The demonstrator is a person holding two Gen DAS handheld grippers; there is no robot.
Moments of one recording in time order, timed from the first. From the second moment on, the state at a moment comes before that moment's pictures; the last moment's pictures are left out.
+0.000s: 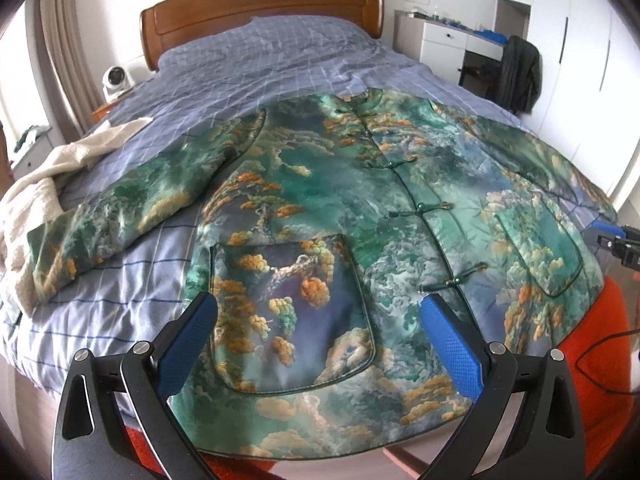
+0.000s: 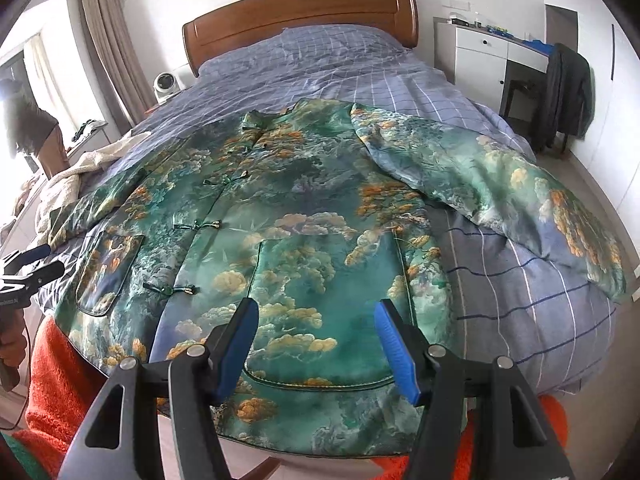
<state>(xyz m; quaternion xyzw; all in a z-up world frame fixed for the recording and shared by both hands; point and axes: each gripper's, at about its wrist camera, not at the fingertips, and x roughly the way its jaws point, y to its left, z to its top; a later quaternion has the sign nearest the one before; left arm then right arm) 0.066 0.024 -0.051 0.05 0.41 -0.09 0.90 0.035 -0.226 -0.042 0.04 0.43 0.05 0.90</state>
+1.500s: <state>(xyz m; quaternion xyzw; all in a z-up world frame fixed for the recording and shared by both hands) 0.054 0.035 -0.039 0.03 0.41 -0.07 0.91 0.043 -0.304 -0.032 0.17 0.39 -0.03 0.90</state>
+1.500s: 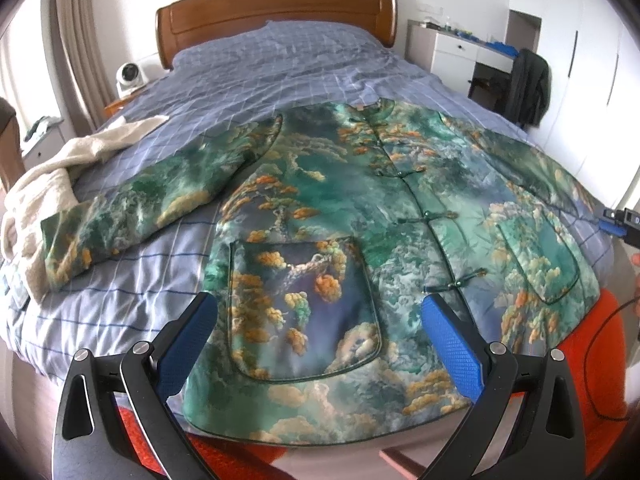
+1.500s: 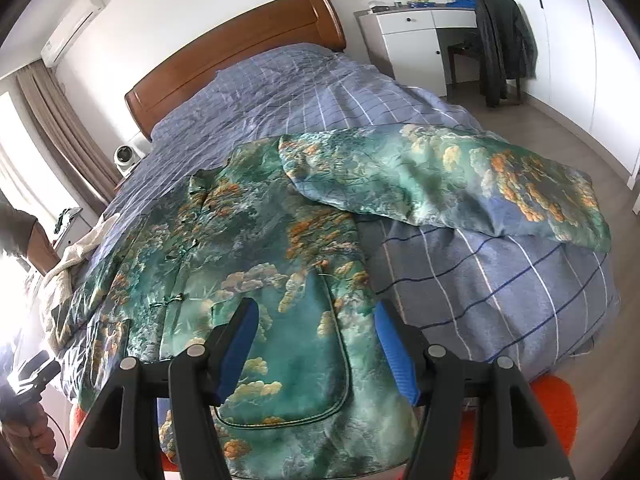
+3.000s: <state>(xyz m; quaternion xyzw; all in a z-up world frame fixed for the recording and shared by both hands) 0.065 0.028 -0.046 0.03 0.42 -0.08 0.90 0.046 -0.331 -0.022 0.16 0.38 -0.07 0.91</state>
